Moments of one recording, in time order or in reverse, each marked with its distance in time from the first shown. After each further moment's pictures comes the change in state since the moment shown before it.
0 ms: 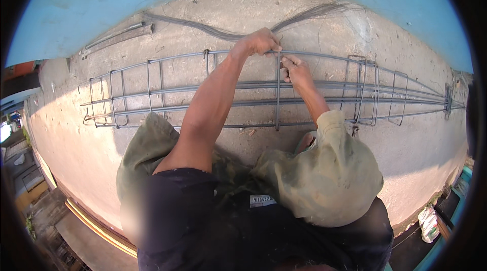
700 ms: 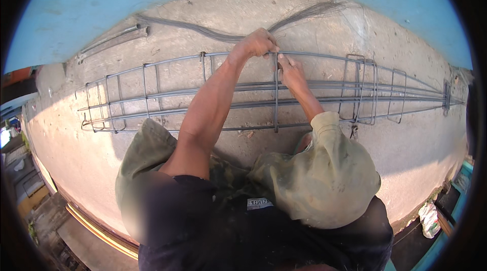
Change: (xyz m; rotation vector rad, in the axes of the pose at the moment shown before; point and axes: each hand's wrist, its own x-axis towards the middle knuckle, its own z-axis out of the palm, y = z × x) left_hand -0.005 0.005 0.006 0.071 0.116 0.024; right_hand 0.010 0.014 0.006 -0.288 0.032 -0.172
